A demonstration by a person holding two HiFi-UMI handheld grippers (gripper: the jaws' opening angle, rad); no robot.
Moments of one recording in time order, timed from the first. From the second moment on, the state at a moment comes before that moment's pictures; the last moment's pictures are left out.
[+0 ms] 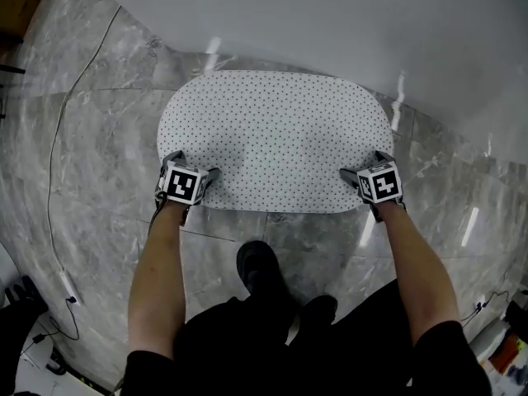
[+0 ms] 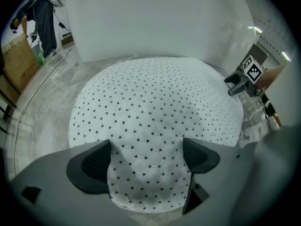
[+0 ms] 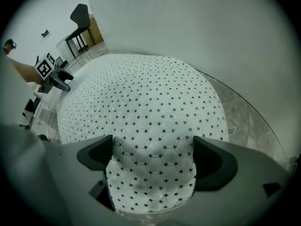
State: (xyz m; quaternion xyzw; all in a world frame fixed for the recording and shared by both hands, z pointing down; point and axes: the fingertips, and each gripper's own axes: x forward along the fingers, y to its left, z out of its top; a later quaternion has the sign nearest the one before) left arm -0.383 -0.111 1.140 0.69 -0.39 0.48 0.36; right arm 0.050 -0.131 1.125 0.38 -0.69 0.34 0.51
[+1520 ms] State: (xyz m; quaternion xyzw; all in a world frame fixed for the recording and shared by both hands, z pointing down) left arm -0.364 -0.111 1.126 0.71 -0.34 0.54 0.29; right arm 0.030 -0.128 1.118 0.34 -0.71 0.31 0.53
